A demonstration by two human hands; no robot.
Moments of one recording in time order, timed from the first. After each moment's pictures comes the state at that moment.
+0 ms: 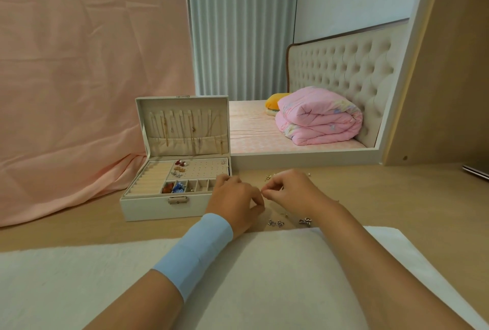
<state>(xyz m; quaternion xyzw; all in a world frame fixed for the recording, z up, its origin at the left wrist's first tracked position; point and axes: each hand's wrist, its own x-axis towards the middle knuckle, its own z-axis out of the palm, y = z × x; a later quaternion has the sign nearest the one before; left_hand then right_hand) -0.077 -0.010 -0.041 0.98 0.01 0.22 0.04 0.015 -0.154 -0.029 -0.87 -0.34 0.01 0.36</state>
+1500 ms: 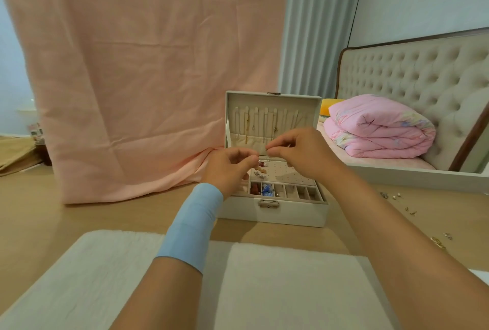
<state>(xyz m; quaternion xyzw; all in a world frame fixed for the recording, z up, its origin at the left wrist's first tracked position) -0.130 0.163 -0.009 0.76 0.12 0.30 0.57 -0.019 0.020 0.037 -0.79 -0.44 -0.05 0.42</state>
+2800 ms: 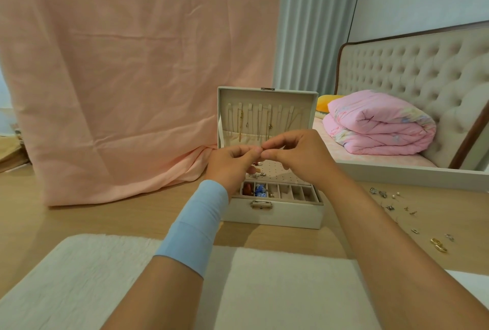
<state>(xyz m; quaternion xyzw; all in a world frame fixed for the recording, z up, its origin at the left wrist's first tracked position) -0.112 0.147 -0.006 0.72 0.15 0.29 0.61 -0.009 0.015 0.022 -0.72 -0.45 -0.01 0.53</state>
